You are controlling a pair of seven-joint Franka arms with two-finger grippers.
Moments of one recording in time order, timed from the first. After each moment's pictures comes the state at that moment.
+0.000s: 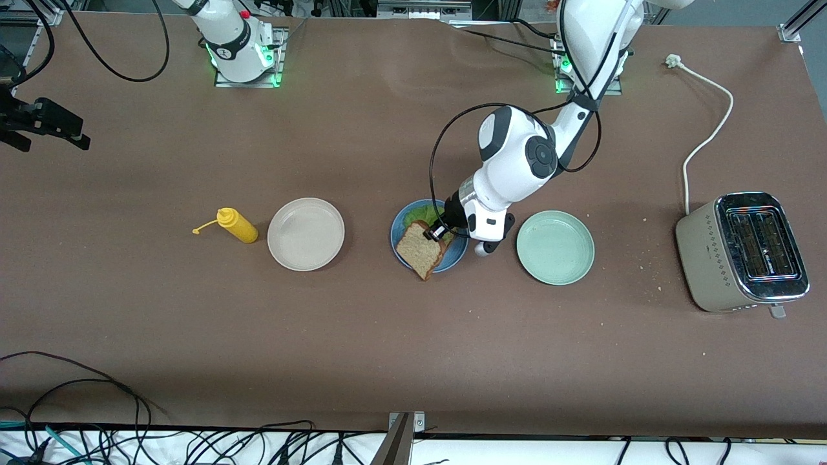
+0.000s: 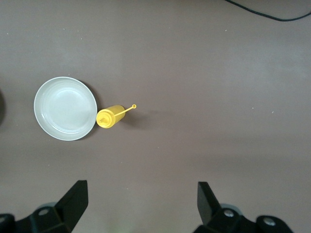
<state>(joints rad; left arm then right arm) -0.55 0.54 -0.09 -1.76 -0.67 2.60 -0.97 0.03 -0.01 -0.08 -1.57 0.00 1.55 -0.10</state>
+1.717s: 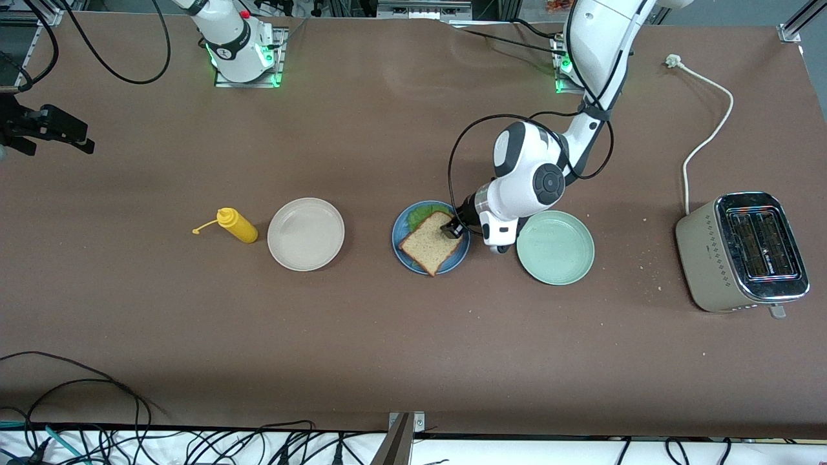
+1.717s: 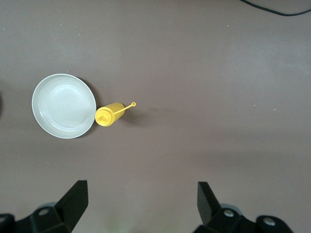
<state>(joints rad) -0.53 0.57 -0.05 -1.83 -0.67 2.42 -1.00 0.03 0.01 -0.08 -1.57 0.00 1.54 -0.10</state>
